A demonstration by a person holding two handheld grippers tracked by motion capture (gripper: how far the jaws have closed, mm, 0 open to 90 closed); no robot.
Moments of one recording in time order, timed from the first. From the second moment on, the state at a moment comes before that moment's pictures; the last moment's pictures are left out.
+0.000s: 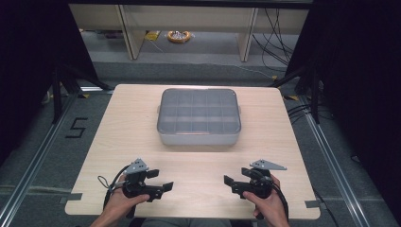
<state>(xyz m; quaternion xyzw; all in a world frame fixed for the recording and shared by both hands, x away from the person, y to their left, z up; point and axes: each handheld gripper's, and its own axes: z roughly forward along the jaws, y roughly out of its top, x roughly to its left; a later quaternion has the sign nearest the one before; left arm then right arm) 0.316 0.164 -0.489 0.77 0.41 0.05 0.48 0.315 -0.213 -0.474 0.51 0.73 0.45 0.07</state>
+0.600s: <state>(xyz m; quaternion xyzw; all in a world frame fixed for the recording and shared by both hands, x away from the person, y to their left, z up) 0.294 0.158 -0.497 0.80 0.39 0.05 0.46 0.293 -0.208 -0.489 0.48 0.77 0.43 0.06</state>
